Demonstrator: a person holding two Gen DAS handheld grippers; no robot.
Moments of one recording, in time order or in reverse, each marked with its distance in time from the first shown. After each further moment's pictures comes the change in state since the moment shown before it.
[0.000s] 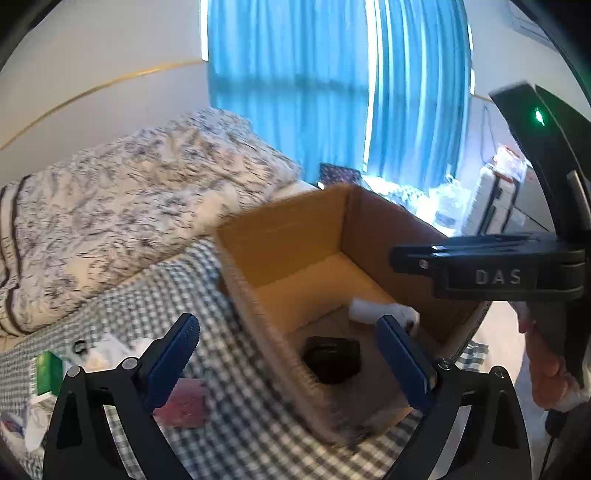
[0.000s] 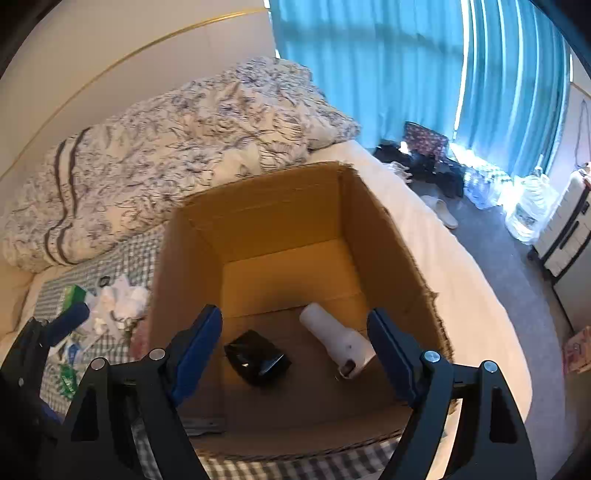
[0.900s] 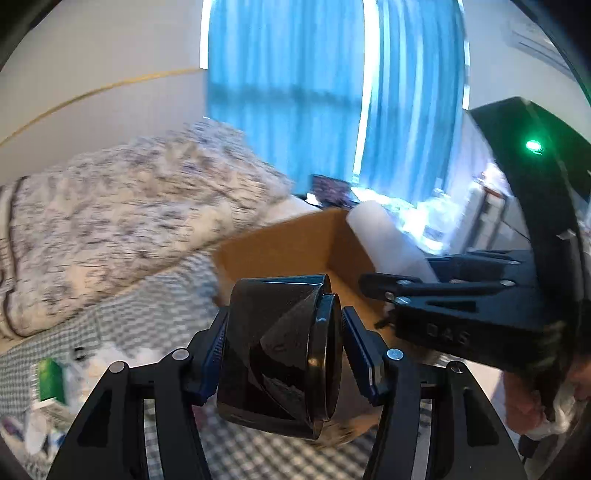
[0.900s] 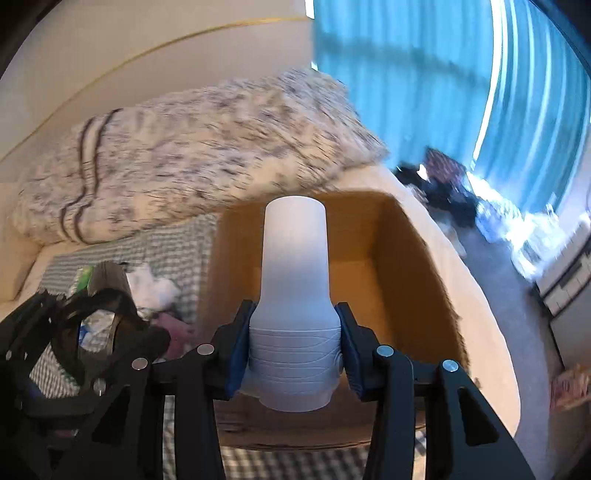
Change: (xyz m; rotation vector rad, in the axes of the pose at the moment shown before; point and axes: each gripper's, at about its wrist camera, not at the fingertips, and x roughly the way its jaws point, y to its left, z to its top) left arm -0.015 -0.014 0.023 0.000 -0.006 -0.101; right arm -0.008 0.028 0.000 -0.071 0.000 -0.027
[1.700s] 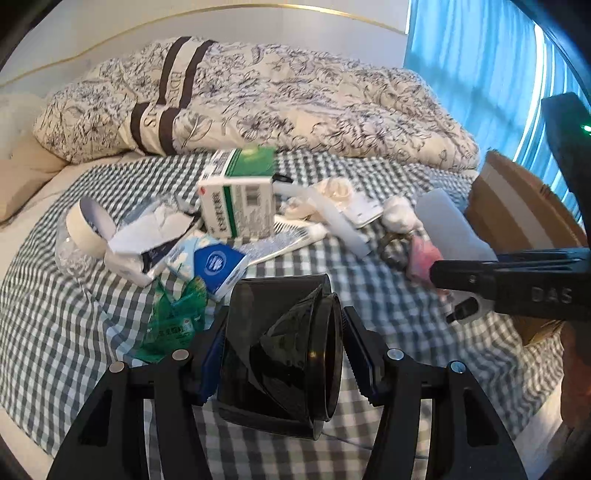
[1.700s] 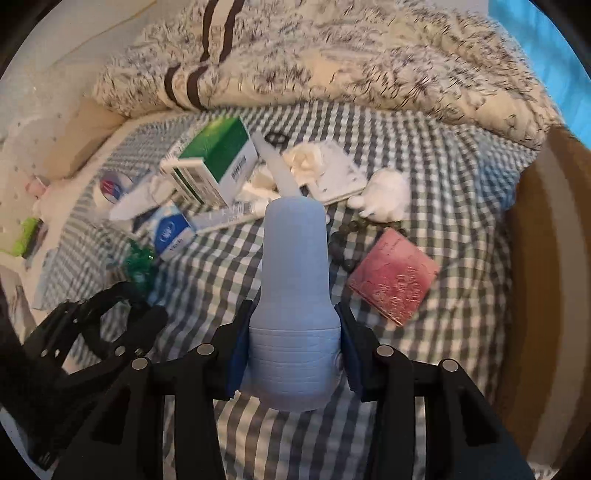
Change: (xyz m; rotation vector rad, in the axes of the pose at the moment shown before) left arm -0.074 0.208 -0.220 -0.464 0.115 0.440; right arm 0.096 0.258 -0.093 -0.353 0.227 0.331
